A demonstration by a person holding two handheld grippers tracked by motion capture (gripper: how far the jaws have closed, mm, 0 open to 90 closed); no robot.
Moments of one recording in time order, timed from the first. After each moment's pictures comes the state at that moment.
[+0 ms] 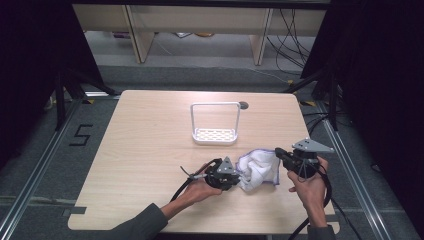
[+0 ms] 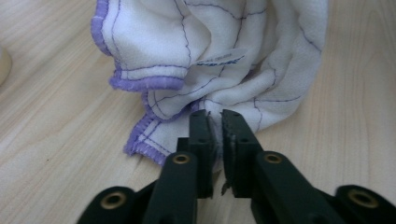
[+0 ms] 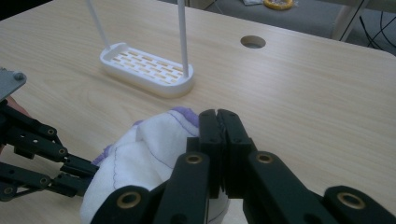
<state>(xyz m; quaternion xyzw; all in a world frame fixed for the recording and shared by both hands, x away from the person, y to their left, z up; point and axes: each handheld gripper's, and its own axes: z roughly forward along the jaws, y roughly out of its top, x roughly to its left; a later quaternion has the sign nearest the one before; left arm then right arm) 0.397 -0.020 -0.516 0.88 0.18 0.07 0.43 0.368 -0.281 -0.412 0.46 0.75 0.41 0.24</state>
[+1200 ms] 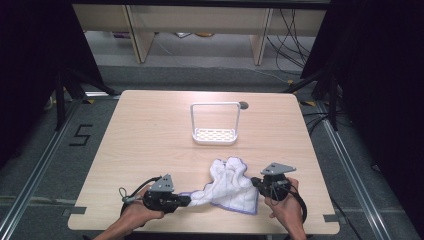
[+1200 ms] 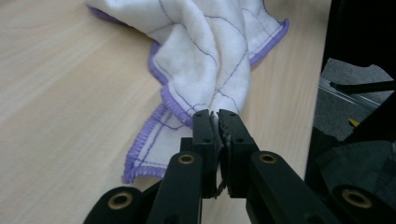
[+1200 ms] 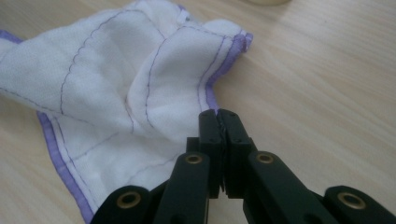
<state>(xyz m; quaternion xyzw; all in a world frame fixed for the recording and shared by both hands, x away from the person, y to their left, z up) 0.316 0.133 -0.501 0.86 0.24 0.00 0.45 0.335 -0.227 -0.474 0.42 0.83 0.34 0.14</state>
